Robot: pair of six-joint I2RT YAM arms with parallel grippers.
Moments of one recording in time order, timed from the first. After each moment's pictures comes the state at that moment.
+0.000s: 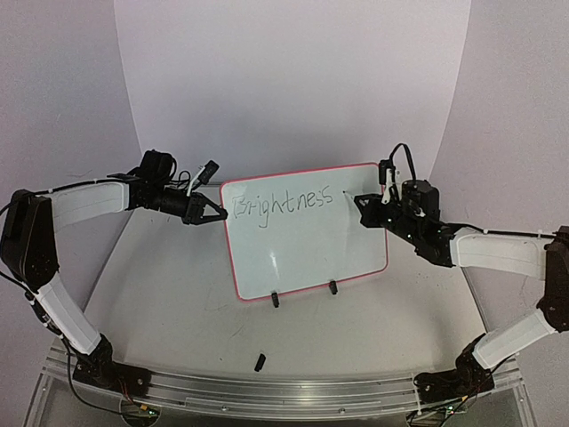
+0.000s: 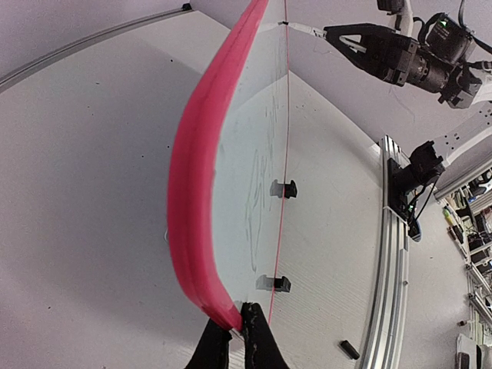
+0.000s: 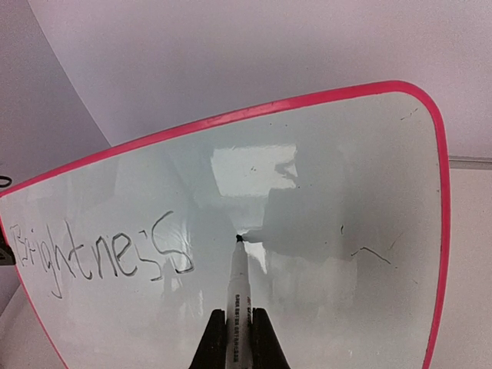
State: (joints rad) left arm -0.35 1.62 1.20 -0.33 0.90 0.16; right arm 0.56 1.41 0.82 0.34 0.07 0.34
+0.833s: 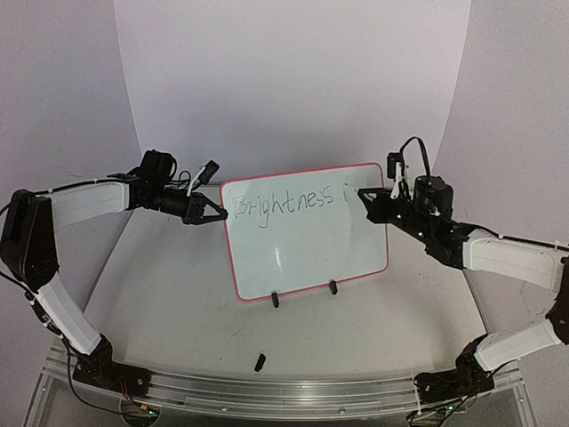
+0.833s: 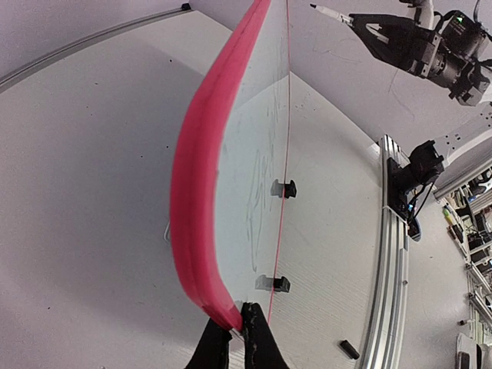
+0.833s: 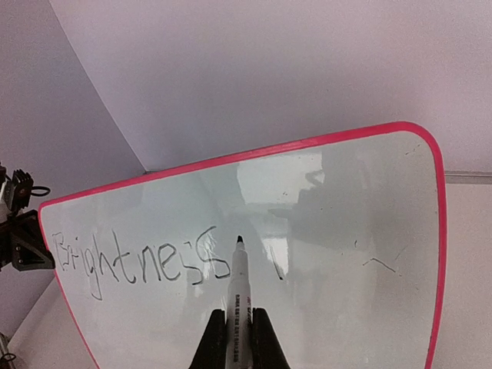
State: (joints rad) left arm -0.35 1.62 1.20 -0.33 0.90 0.16; right arm 0.56 1.31 0.81 0.32 0.01 0.35
